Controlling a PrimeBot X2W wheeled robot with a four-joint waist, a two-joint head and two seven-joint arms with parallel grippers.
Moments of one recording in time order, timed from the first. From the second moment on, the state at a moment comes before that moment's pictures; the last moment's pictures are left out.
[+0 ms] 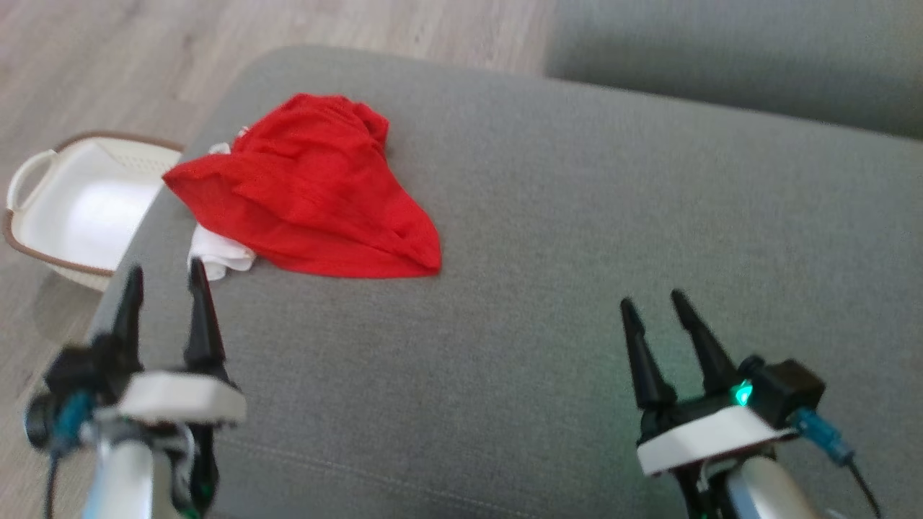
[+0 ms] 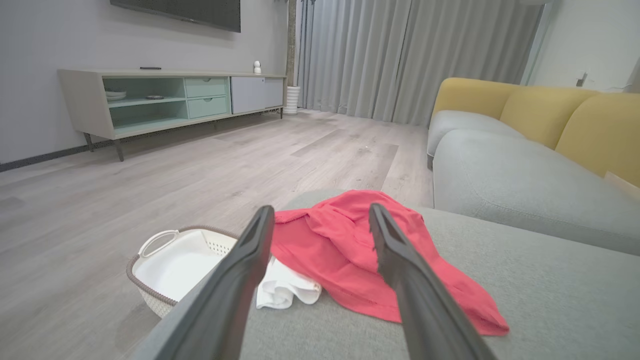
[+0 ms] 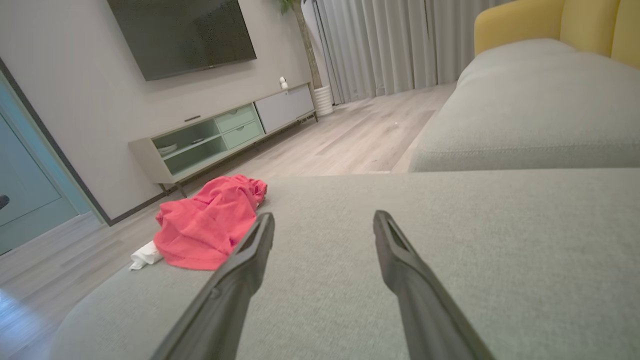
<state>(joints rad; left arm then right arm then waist) -0.07 0.06 0.05 0.17 -0.15 0.00 -0.25 -0.03 -0.05 0.24 0.24 0.29 0.13 -0.25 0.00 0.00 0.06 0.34</state>
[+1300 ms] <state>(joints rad) -0.89 0.36 -0.41 1.00 -0.44 -0.13 0.09 -0.15 -0.05 0.09 0.01 0.12 0.13 -0.13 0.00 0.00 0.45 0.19</state>
